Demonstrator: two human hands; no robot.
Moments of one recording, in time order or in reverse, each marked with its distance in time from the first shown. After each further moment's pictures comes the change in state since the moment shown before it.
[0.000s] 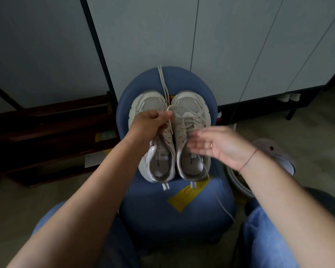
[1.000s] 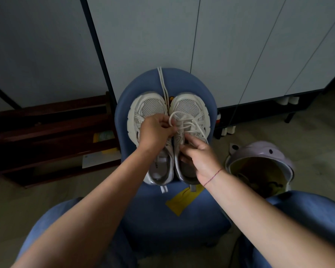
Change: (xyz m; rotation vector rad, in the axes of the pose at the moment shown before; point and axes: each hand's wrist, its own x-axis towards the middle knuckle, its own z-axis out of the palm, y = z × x) left_hand 0.008 -0.023 0.019 0.303 0.125 0.196; right_hand 0.027 0.053 0.038 0.245 0.206 -0.104
